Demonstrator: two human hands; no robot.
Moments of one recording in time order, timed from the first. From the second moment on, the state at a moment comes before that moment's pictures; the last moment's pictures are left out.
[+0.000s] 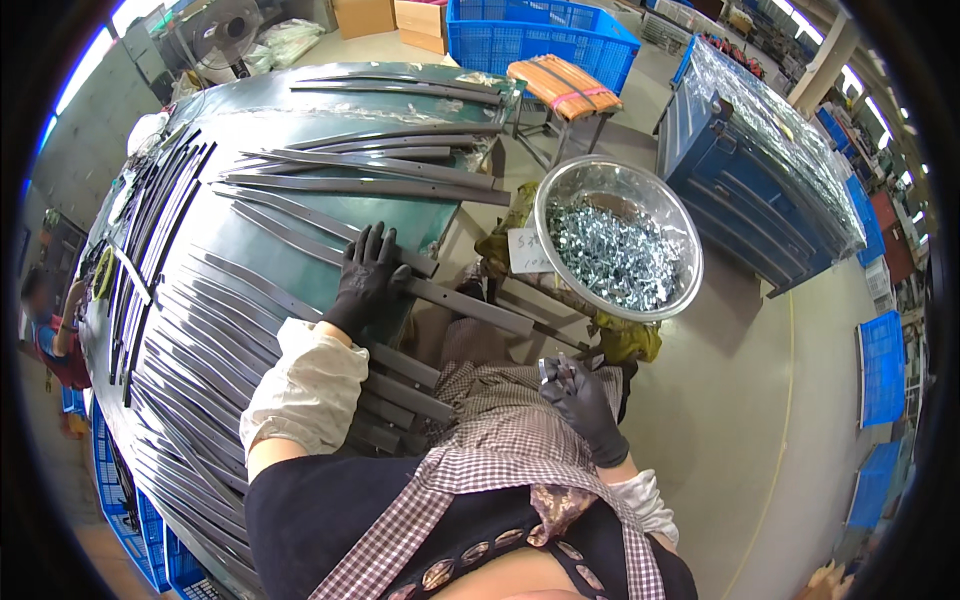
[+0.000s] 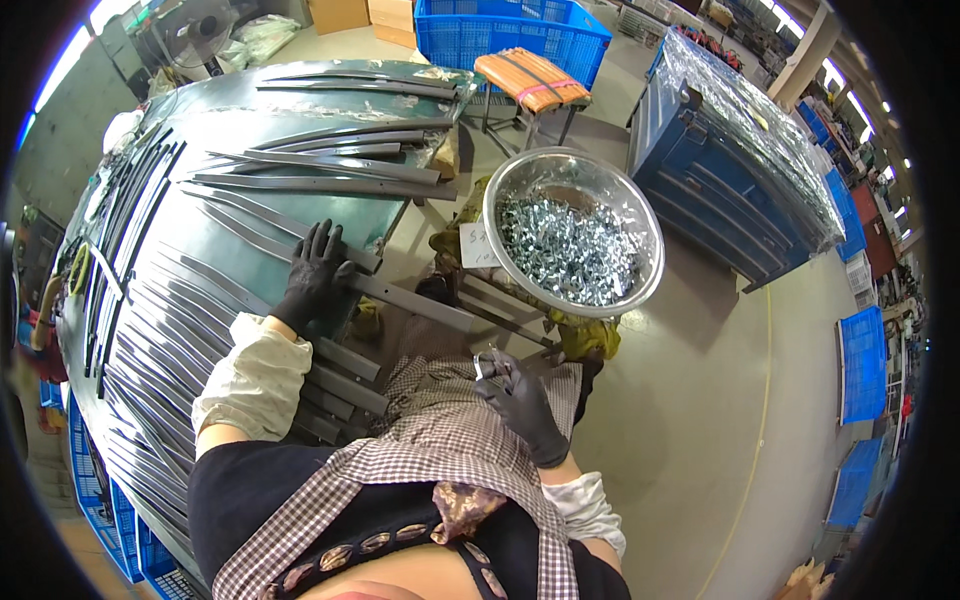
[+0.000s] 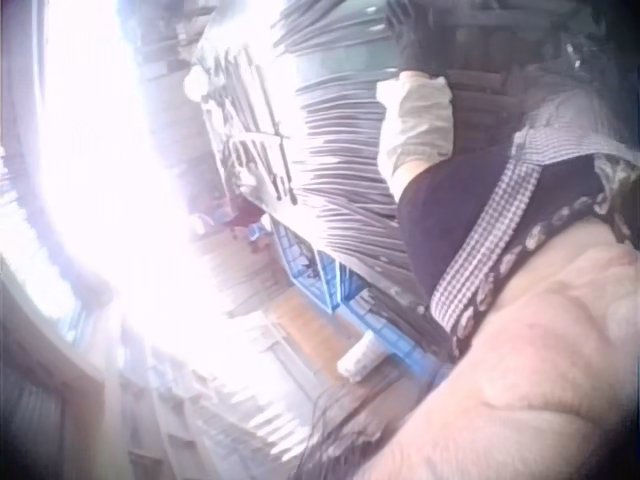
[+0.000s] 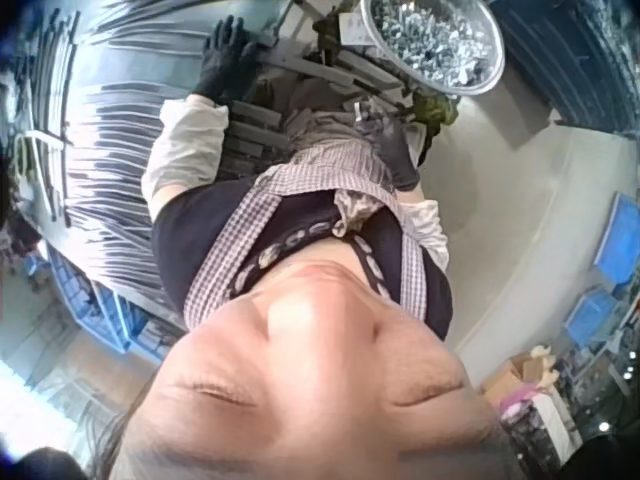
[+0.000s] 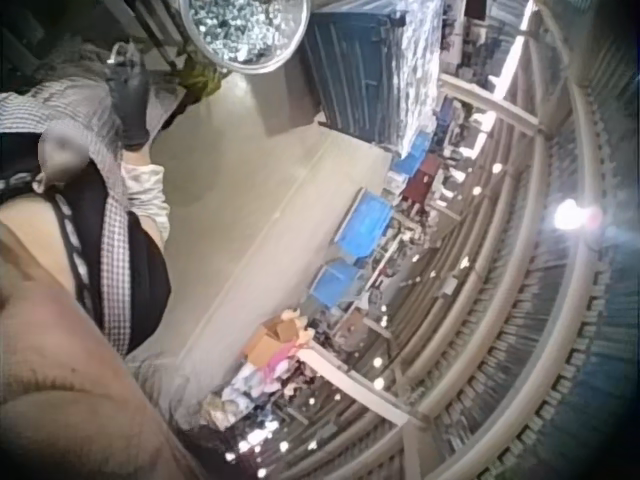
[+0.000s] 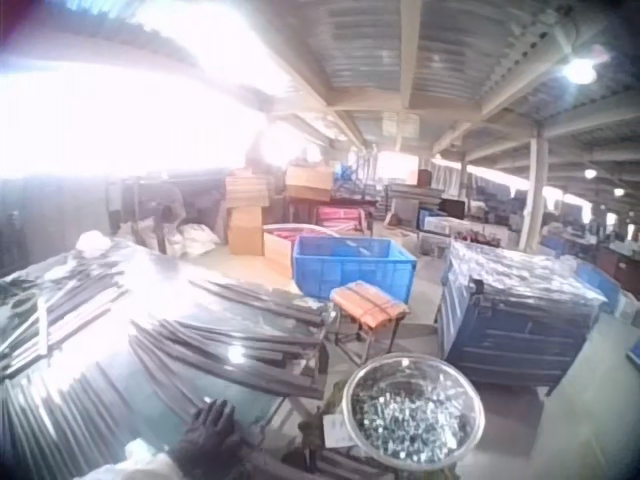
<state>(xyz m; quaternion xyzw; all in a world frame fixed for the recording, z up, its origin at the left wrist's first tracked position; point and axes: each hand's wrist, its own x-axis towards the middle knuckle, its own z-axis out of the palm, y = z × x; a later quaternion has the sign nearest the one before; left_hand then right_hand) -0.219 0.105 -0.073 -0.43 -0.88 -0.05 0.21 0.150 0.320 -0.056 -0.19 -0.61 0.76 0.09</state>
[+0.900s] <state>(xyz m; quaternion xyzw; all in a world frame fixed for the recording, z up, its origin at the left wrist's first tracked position) -0.166 0.127 -0.031 -0.62 -0.77 -0.10 0.14 0.147 0.320 -0.059 -0.17 -0.67 0.72 0.10</state>
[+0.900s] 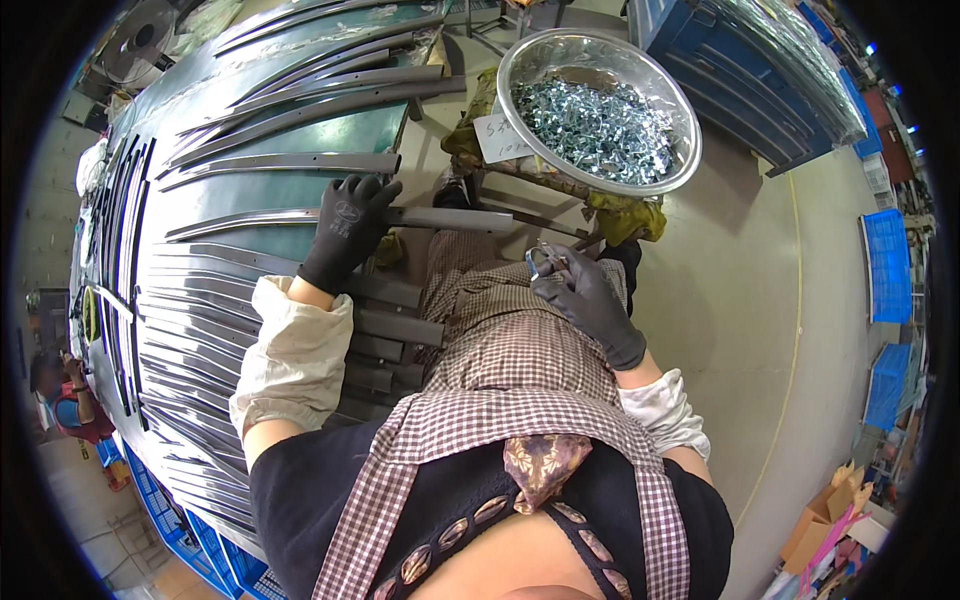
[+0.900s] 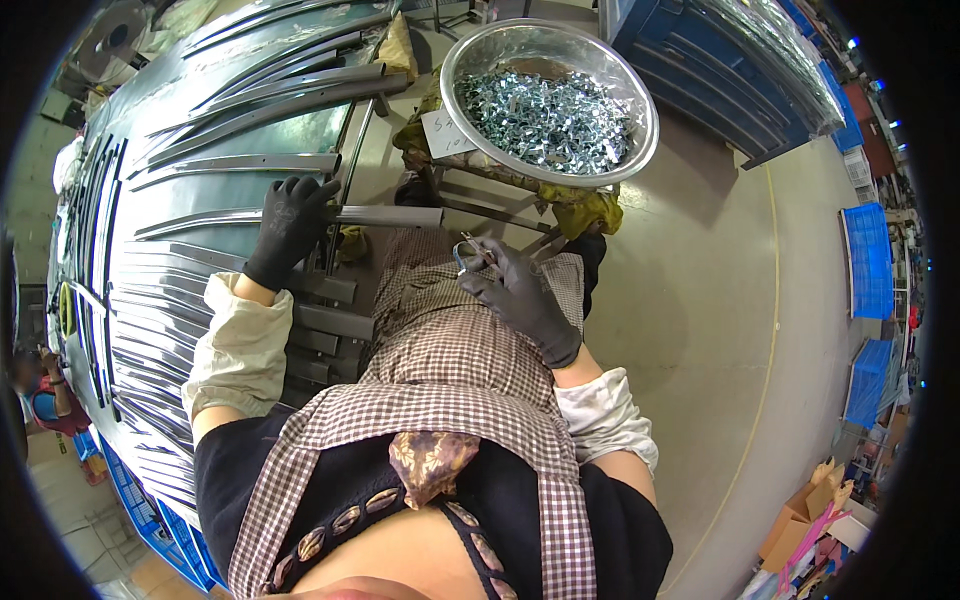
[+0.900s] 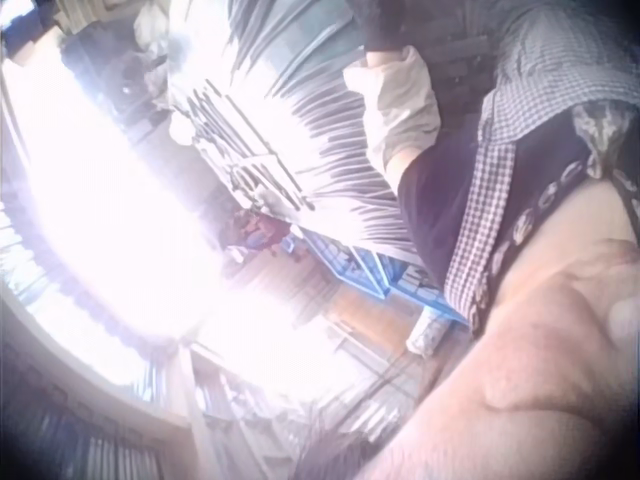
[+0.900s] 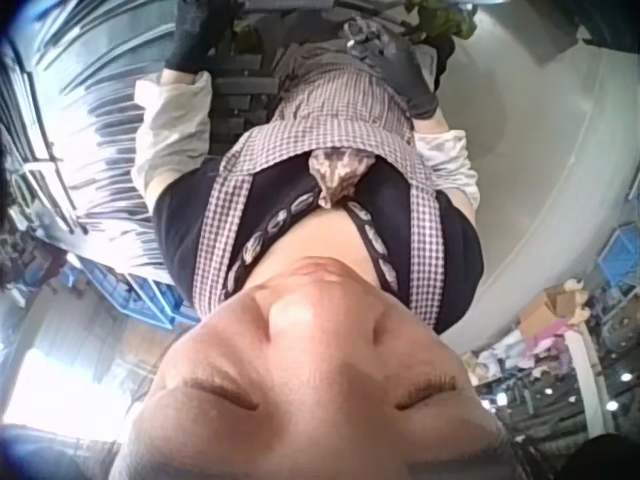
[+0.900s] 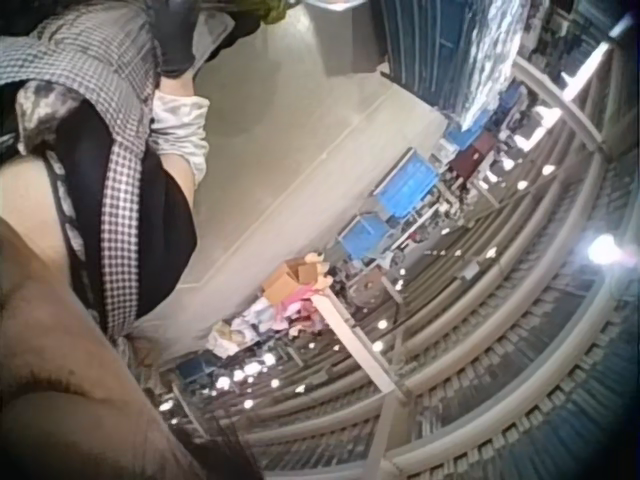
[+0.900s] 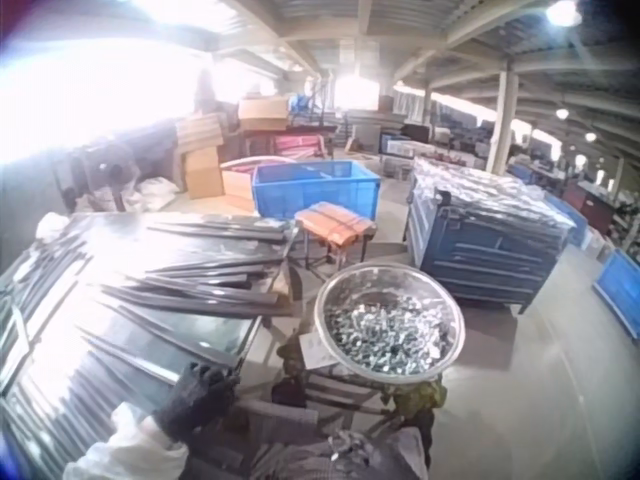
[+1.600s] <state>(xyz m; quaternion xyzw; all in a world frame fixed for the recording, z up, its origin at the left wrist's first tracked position) -0.130 0.167 -0.030 -0.69 -0.68 -0.21 -0.14 0.100 0.354 -0.052 -0.08 -0.96 0.27 0.07</state>
